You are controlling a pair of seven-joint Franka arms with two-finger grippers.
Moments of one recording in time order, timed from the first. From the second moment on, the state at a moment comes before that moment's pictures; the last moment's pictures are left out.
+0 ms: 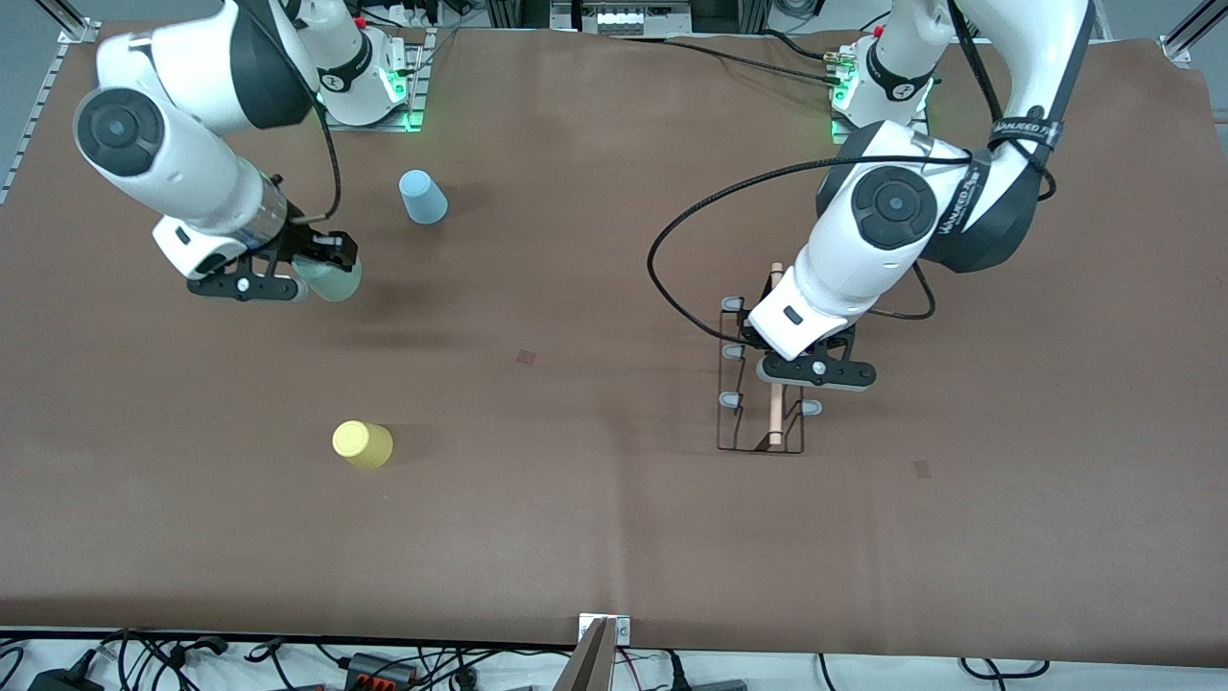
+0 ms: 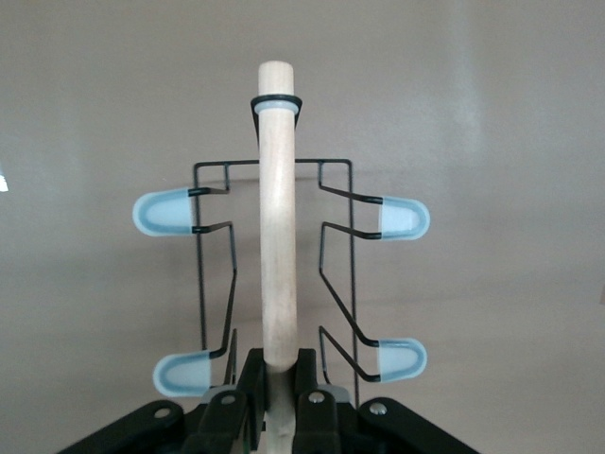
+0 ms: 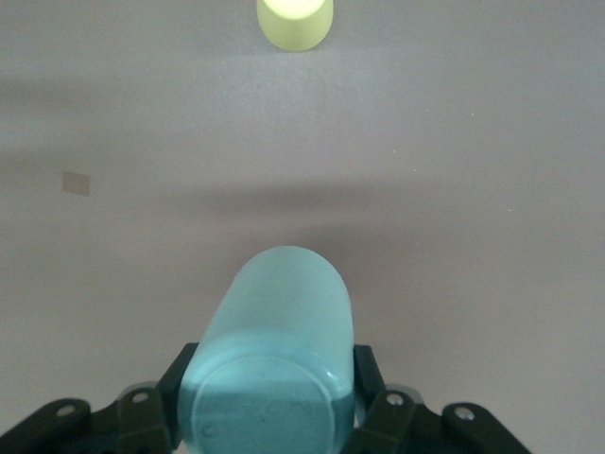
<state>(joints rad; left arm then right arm) -0.30 0.40 -0.19 -1.58 0.03 2.02 -0.43 0.24 0.00 0.01 -1.97 0.01 1.85 0.29</state>
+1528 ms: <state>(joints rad) -0.49 0.57 -0.18 -1.56 0.06 2.30 -0.70 0.31 0.07 0.10 -1.95 0.02 1.94 0.49</state>
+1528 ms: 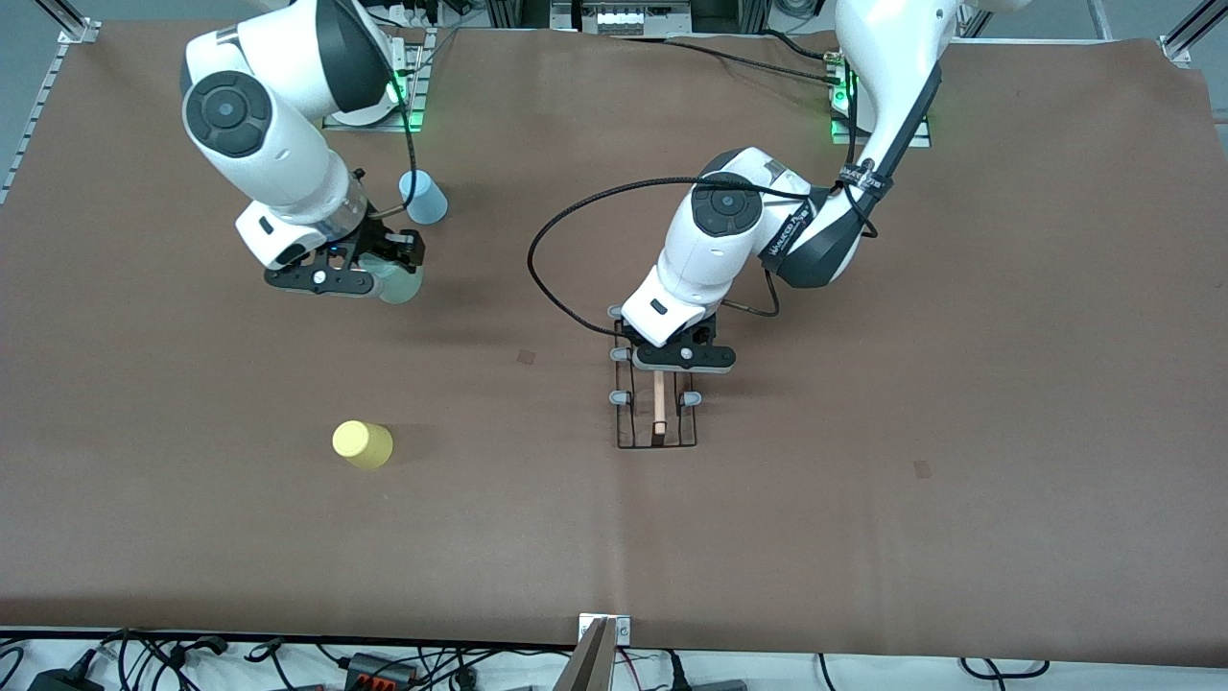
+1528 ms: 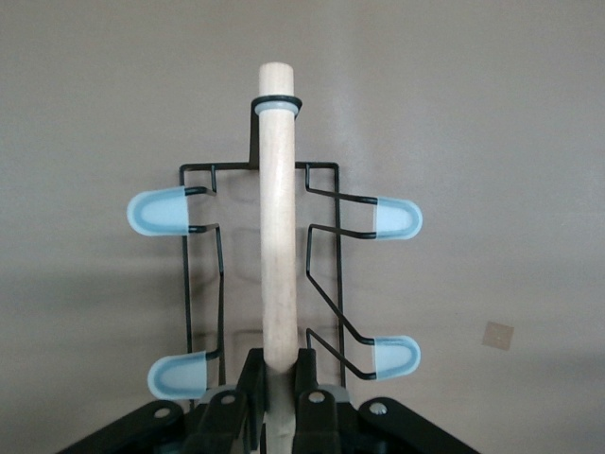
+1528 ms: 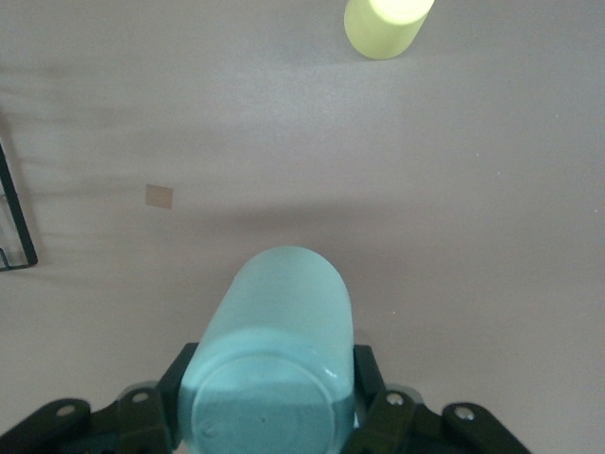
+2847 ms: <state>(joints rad) -0.21 0.38 -0.16 -1.39 0.14 1.73 -0.21 0.60 0.41 0.18 -1.60 0.00 2.17 1.26</state>
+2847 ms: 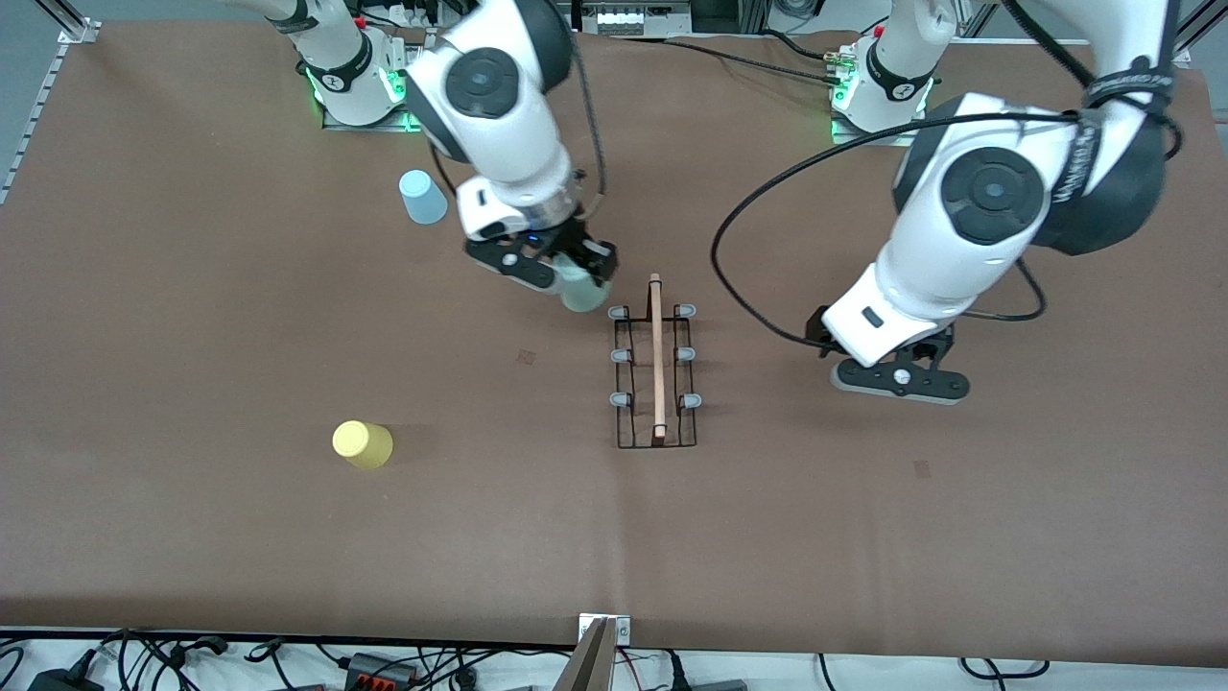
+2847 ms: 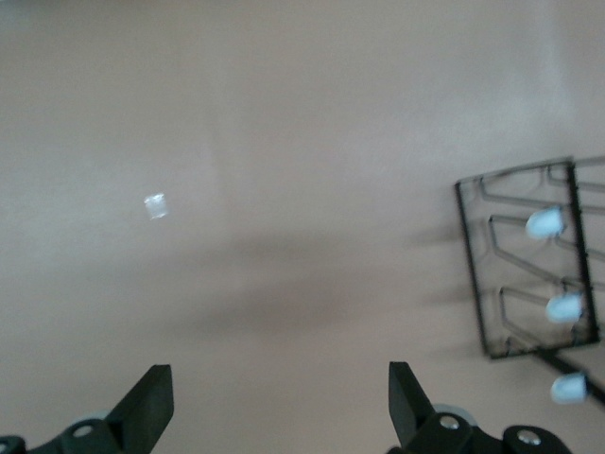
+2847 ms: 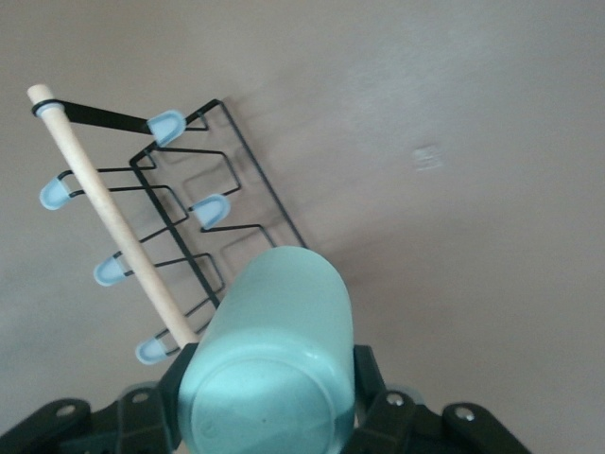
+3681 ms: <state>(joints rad) -0.04 0.39 -0.15 -1.37 0.14 1.65 0.03 0.66 0.55 0.18 -1.57 -0.09 2.30 1.32</state>
